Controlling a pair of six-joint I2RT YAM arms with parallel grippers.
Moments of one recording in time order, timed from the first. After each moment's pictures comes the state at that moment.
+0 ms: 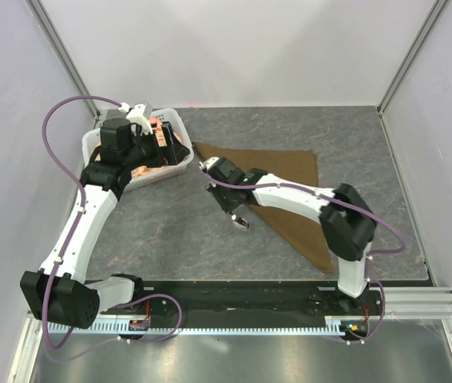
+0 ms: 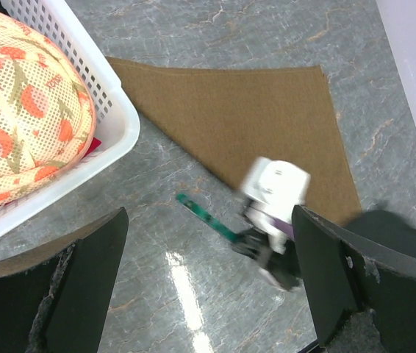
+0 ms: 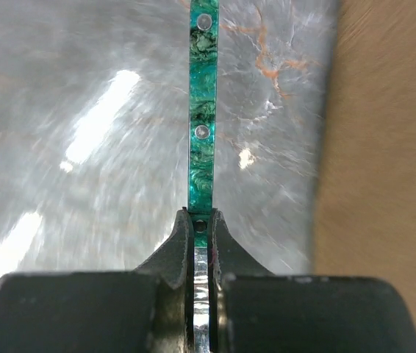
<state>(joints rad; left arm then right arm) -0.17 1.20 1.19 -0.45 0.33 -0.32 0.89 1.95 1.45 -0.51 0.12 0.22</state>
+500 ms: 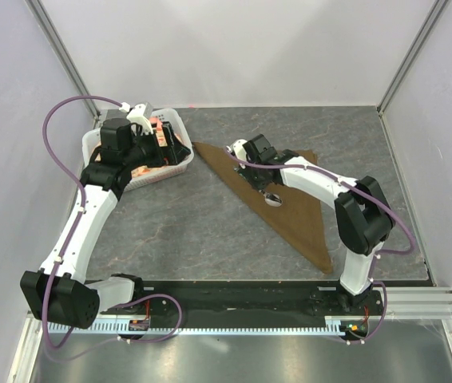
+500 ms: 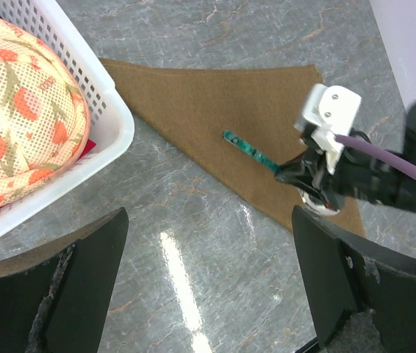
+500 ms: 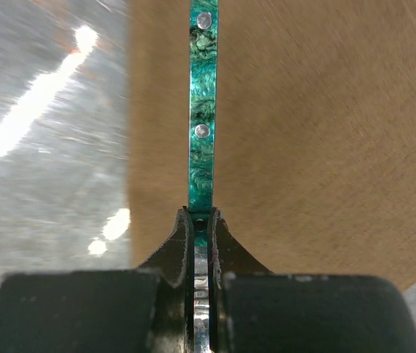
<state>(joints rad) -0.17 1.20 1.19 -0.45 0.34 -0.32 0.65 1.84 1.39 -0.52 0.04 -0.18</state>
